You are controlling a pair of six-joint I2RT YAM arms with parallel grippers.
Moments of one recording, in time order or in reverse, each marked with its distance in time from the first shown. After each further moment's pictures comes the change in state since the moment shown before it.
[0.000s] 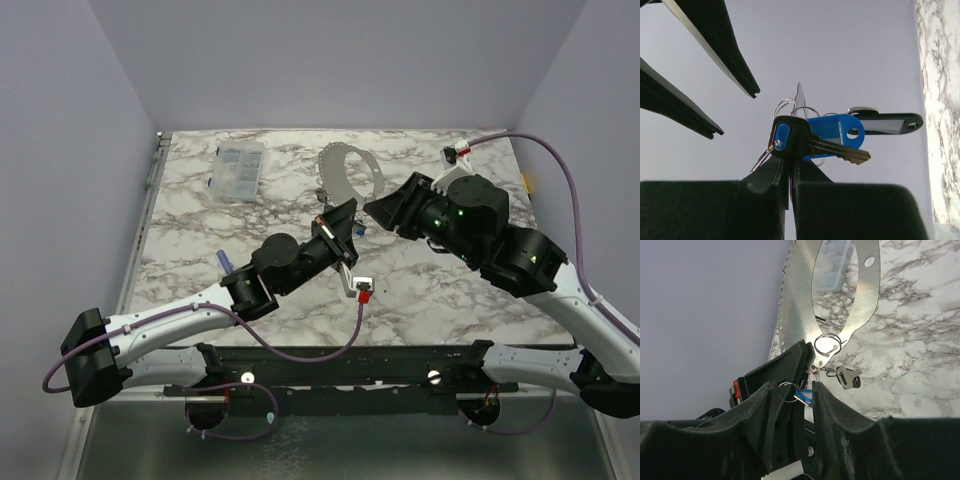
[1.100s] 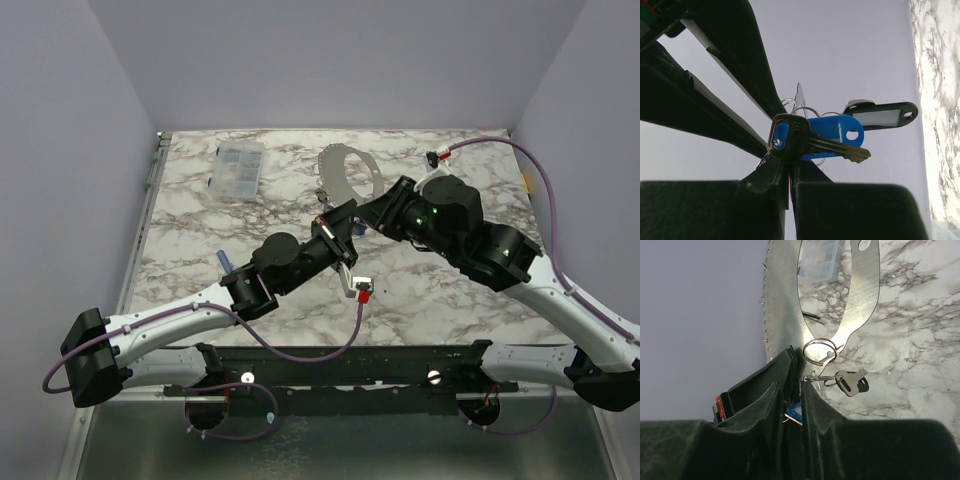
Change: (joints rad) left arm 0.004 0.000 0.002 -0.016 0.006 0.000; right arm 0.000 0.055 -0.058 0.050 -0.013 0.094
